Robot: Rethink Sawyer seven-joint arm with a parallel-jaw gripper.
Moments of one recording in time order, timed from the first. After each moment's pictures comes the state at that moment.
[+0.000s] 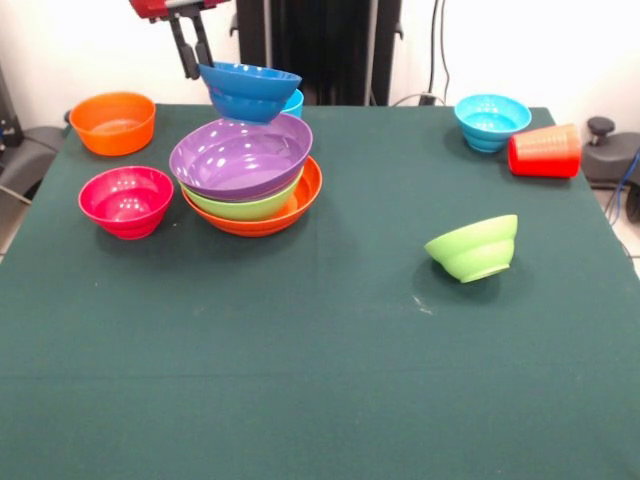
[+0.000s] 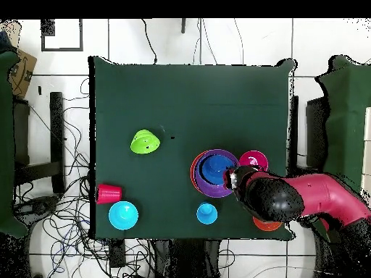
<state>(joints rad) -1.25 -0.84 1.01 2.06 -0.63 0.67 1.68</state>
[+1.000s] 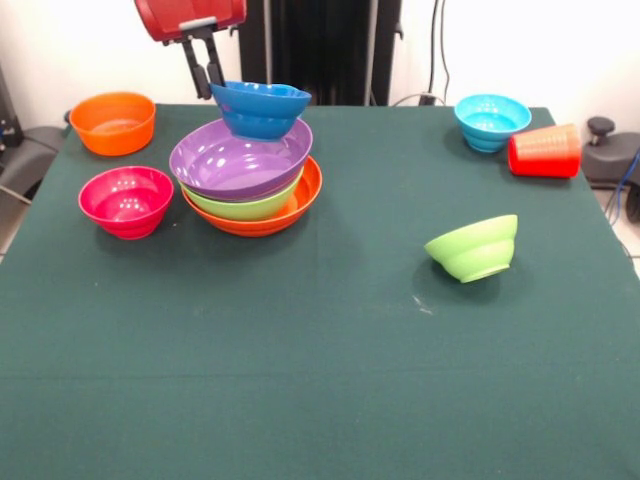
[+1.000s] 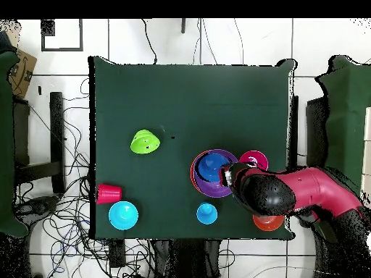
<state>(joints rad) -1.23 -0.79 1.01 2.03 -0.69 0.67 1.68</state>
